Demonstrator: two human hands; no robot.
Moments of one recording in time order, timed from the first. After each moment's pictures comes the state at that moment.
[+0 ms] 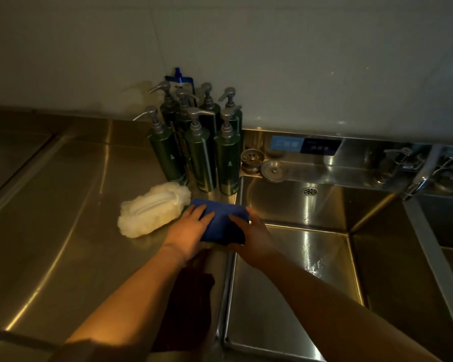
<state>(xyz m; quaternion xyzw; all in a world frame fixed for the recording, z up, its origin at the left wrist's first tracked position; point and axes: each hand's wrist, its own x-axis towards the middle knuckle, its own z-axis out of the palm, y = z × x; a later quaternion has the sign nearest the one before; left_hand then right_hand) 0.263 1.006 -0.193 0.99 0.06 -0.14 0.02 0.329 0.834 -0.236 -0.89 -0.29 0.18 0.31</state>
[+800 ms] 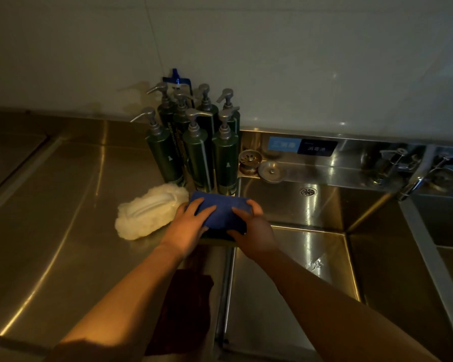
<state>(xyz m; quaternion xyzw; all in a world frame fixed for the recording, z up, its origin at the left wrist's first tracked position) 0.269 1.017 -0.202 0.99 0.06 -0.05 0.08 0.336 0.836 -0.223 -0.89 -0.27 0.11 0.35</state>
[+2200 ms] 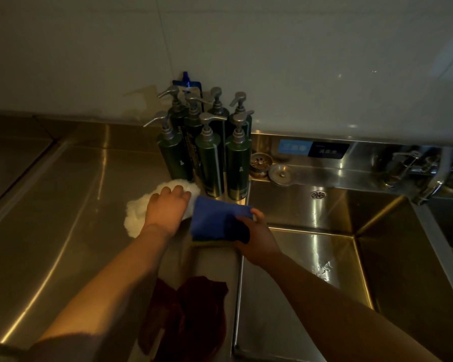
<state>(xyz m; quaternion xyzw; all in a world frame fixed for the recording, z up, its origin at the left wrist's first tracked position) 0.282 1.077 -0.164 0.98 0.13 -0.06 -0.10 0.336 0.864 -0.241 -0.90 -0.25 0.18 0.31</state>
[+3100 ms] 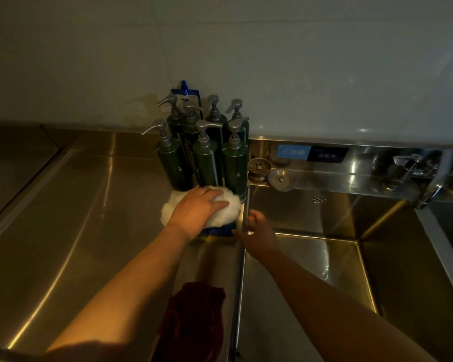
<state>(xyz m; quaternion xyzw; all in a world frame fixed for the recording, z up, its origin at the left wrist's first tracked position) 0.309 1.039 -0.155 1.00 -0.06 -0.04 -0.06 0.342 0.865 -0.225 -0.82 -0.10 0.18 0.54</state>
